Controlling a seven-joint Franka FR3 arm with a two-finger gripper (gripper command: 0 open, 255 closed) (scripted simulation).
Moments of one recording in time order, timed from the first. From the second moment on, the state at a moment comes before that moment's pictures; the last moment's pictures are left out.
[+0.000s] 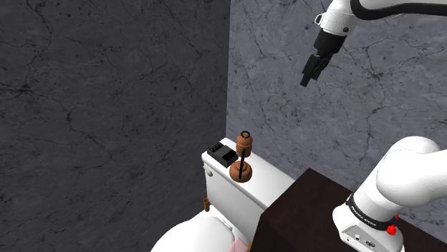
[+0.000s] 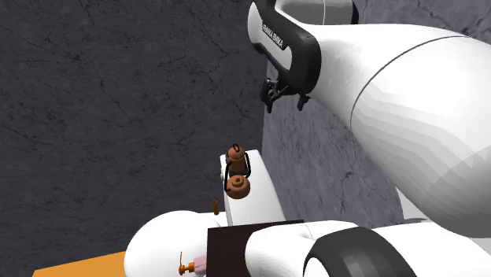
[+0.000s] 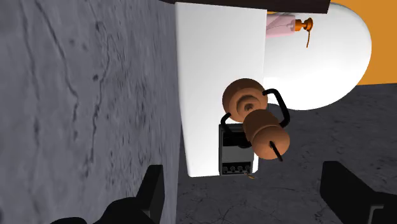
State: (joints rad) arm 0.00 -0.76 -0.07 -2.32 0.01 1.69 -0.15
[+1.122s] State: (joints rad) arm -0.06 -0.53 0.29 -2.55 0.03 2.16 0.43
